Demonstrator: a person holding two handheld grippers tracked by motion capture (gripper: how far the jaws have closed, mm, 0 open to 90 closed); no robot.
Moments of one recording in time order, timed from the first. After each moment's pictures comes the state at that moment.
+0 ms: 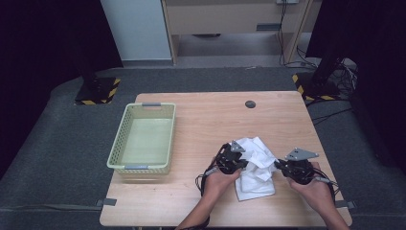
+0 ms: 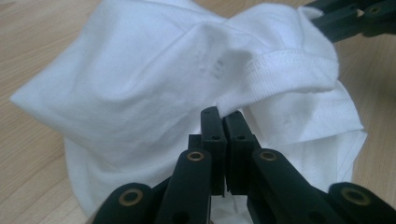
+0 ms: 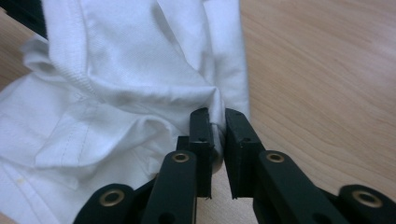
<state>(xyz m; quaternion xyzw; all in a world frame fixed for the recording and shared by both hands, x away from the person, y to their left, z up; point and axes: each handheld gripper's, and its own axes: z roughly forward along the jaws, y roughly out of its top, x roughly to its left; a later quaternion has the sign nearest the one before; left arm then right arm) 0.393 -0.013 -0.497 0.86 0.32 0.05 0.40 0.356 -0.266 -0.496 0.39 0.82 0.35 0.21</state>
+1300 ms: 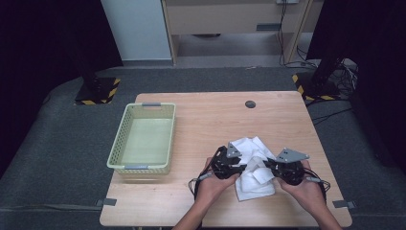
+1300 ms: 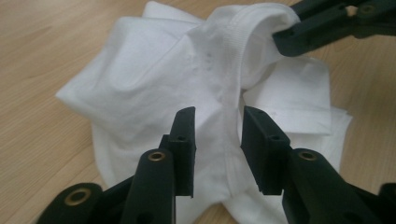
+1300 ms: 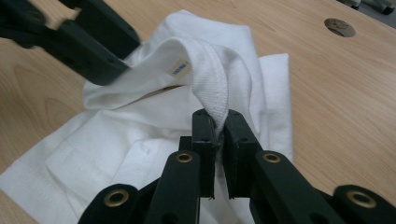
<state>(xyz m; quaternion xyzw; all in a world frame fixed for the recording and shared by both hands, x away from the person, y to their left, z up) 0.370 0.007 -0.477 0.86 0.30 0.09 0.41 0.350 -0.231 -0.480 0.34 0.83 0.38 0.22</state>
